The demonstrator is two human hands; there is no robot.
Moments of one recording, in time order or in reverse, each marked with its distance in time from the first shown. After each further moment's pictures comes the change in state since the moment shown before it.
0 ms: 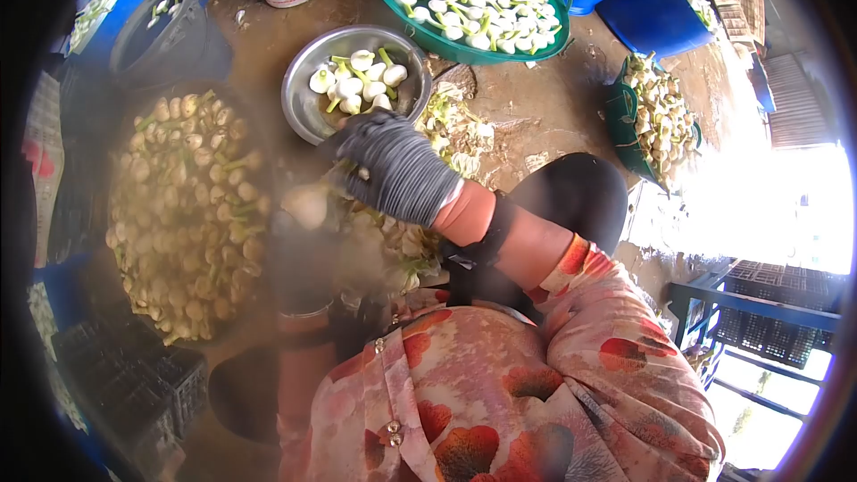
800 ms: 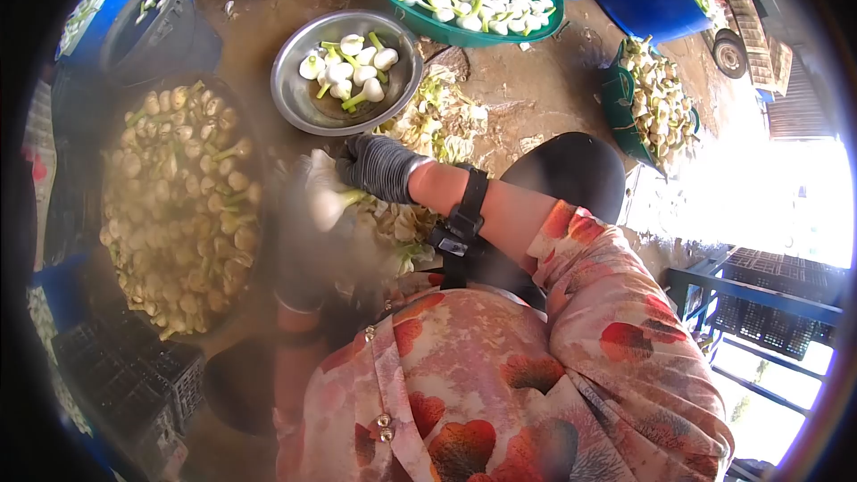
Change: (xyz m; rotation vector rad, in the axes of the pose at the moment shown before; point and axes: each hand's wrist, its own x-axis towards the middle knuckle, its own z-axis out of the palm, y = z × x) left_hand -0.003 -0.004 0.024 1.581 -0.163 0.672; right_hand -0.011 0.016 0.035 0.271 -0.466 0.654
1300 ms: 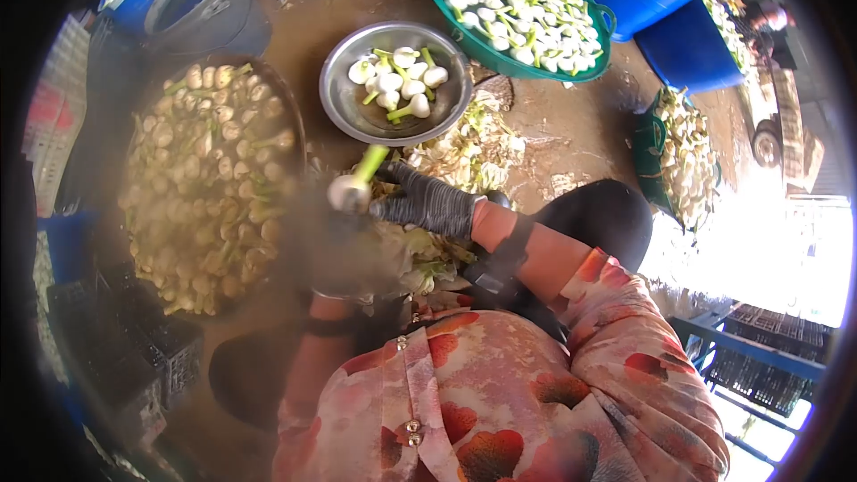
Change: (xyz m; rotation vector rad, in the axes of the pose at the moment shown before) left_hand -0.005 -0.031 0.018 -0.796 0.329 -0.684; right_hand -0.008 0.011 0.017 0.609 -0.280 -0.099
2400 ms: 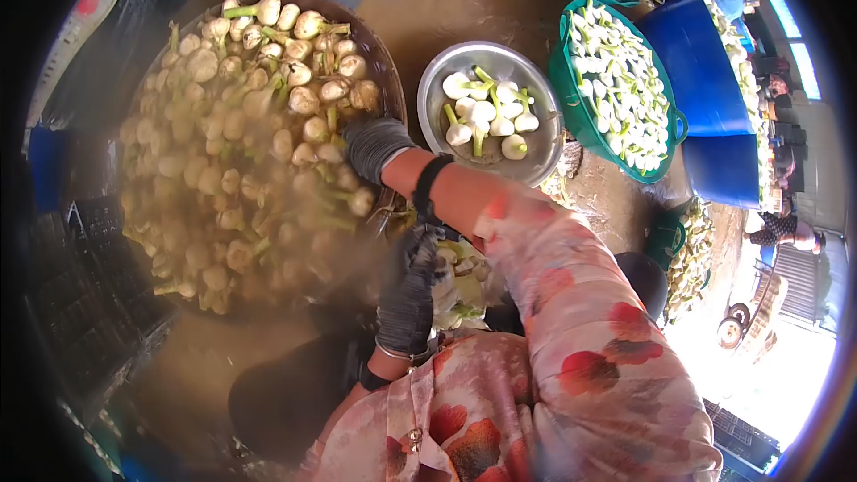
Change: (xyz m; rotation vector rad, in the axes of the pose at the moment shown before) left_hand 0.019 -0.004 -0.051 -0.218 0.172 -0.241; right_hand 0.305 -0.035 0.080 -1.360 -0.017 -0.128
